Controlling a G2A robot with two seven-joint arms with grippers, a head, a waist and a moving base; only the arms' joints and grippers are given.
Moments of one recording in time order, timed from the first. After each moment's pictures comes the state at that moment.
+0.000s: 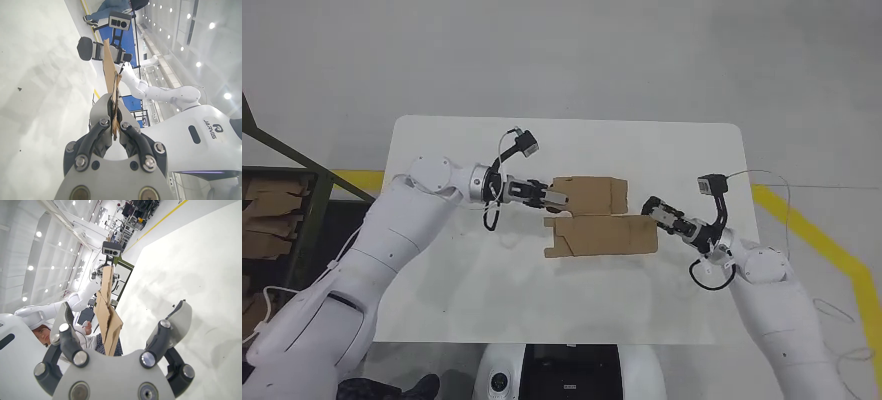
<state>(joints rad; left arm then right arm) 0.72 -1.04 -0.81 -1.11 -0.65 -0.49 -1.33 -1.24 -1.14 1.32 -1.28 0.31 -0.77 0.97</state>
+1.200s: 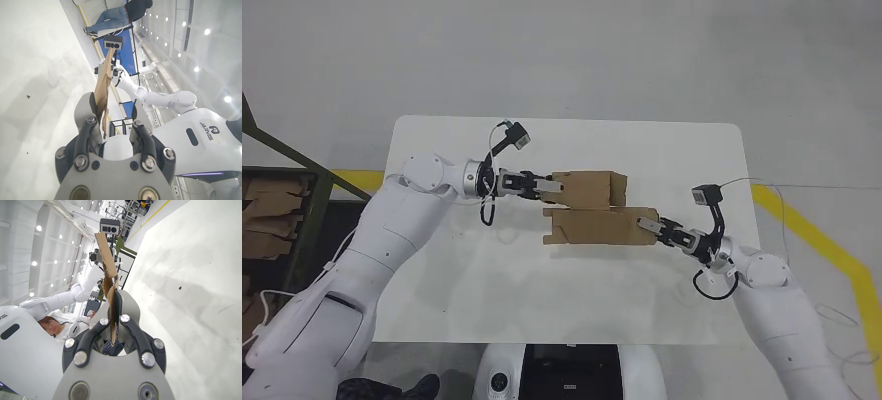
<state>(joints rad) 0.73 -1.04 -0.86 -1.09 -0.66 -0.51 -1.31 -1.26 -1.11 1.29 -1.27 0.40 -0.74 1.05</state>
